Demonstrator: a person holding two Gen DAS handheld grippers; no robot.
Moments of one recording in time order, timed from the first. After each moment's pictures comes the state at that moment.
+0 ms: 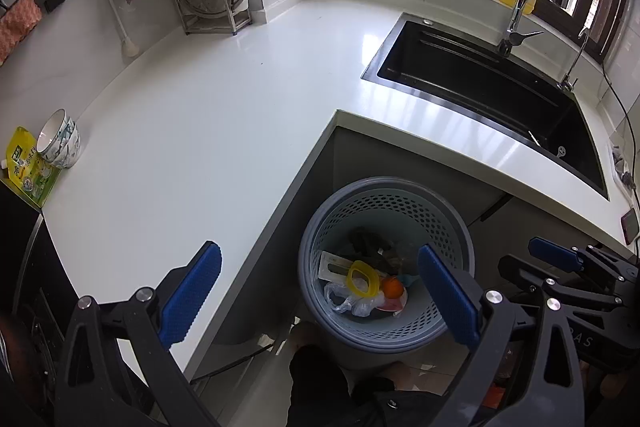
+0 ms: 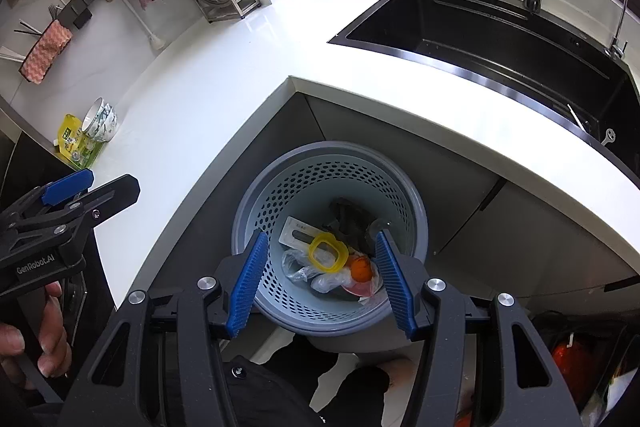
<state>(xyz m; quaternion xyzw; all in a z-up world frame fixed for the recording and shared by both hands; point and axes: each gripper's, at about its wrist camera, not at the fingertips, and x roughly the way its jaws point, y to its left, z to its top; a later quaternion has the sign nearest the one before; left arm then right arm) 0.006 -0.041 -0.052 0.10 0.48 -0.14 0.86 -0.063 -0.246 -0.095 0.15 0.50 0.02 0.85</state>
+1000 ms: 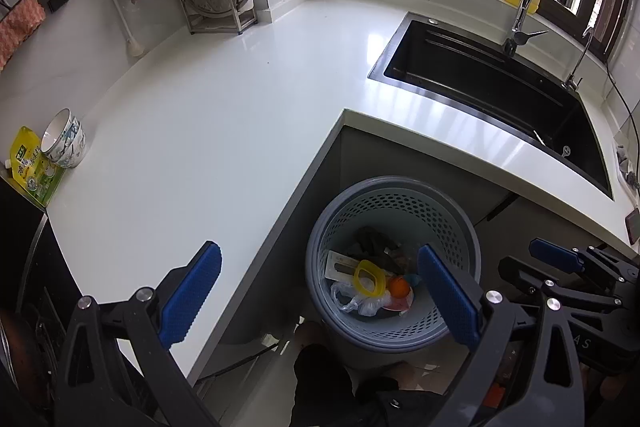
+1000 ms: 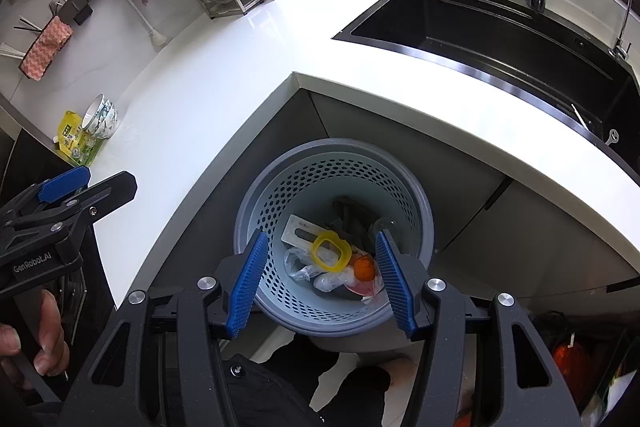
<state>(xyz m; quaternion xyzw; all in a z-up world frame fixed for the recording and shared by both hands) 0.006 -0.041 -0.053 0.10 0.48 -0.13 0.86 -0.059 -0.240 -0.100 0.15 0.50 0.02 0.85</state>
